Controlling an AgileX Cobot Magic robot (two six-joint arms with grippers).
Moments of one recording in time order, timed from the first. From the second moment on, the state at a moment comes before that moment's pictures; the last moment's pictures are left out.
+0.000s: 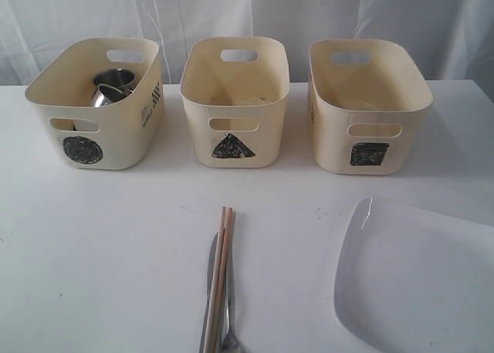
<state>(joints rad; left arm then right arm) 0.09 0.00 0.02 -0.13 0.53 0.26 -0.11 0.00 0.00 -0.05 0.34 0.13</state>
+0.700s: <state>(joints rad) 0.09 0.00 0.02 -0.13 0.53 0.26 -0.11 0.00 0.00 0.28 -0.12 0.36</state>
